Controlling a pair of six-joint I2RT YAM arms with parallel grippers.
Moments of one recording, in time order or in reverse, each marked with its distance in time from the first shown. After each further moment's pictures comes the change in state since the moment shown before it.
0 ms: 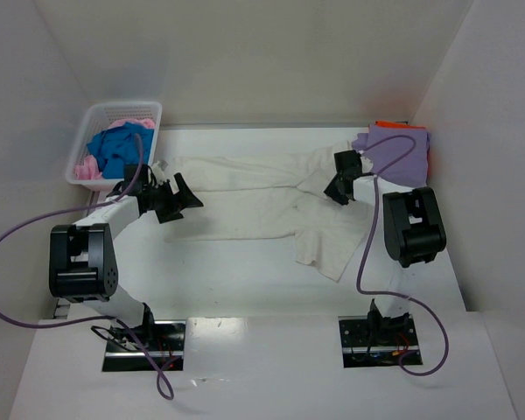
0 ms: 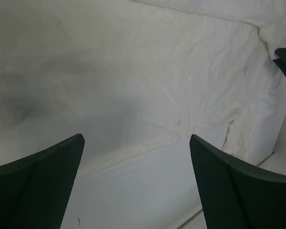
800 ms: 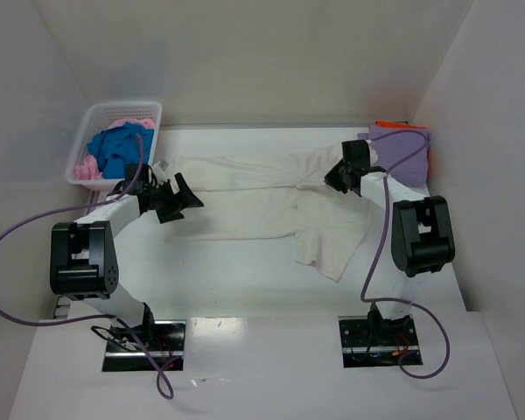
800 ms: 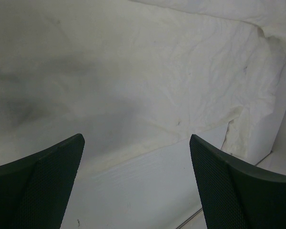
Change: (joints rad) left arm 0.000 0.018 0.008 0.001 0.007 0.000; right arm -0.023 -0.077 0.044 0.001 -0.138 0.109
